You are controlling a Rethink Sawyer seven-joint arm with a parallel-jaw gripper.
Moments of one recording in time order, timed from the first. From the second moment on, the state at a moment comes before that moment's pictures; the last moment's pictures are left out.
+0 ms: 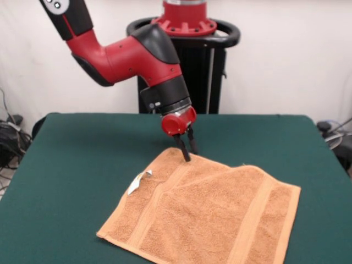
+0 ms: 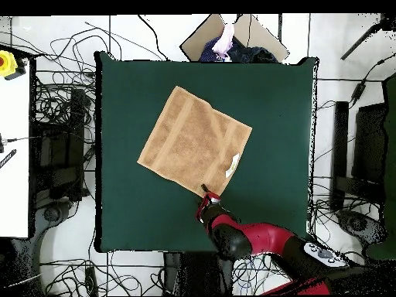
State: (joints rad) arm -0.94 -0.27 0.40 2.07 -0.78 -0.25 0.43
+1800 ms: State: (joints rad) arm -1.00 -0.25 0.43 2.07 -0.78 -0.24 0.43
